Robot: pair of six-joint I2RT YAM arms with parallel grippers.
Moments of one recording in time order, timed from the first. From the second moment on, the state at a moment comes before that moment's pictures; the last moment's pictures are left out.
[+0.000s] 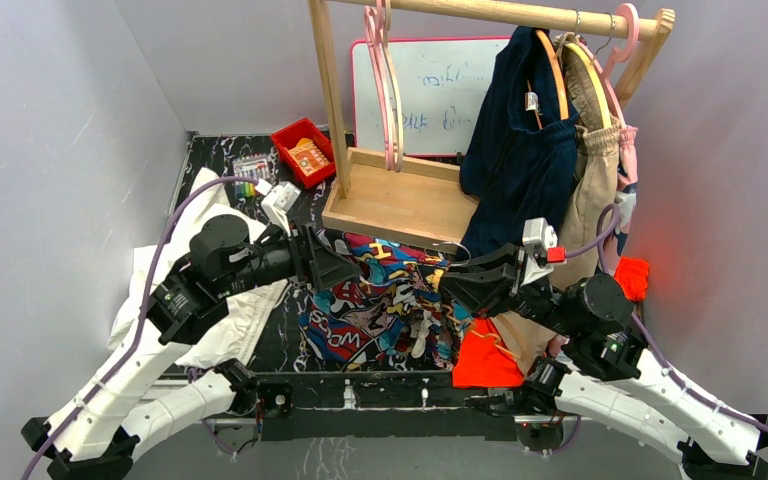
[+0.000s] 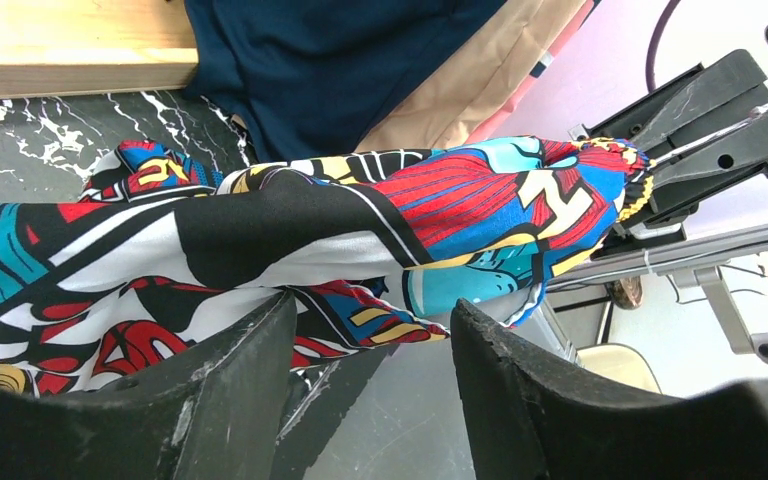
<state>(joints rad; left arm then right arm) -0.72 0.79 1.07 -0.54 0.36 -0.68 1.02 0.48 0.73 0.03 -0.20 0.26</state>
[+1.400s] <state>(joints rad) -0.72 0.82 1.23 -0.57 0.26 -0.64 1.02 0.48 0.73 -0.03 -0.20 0.24</state>
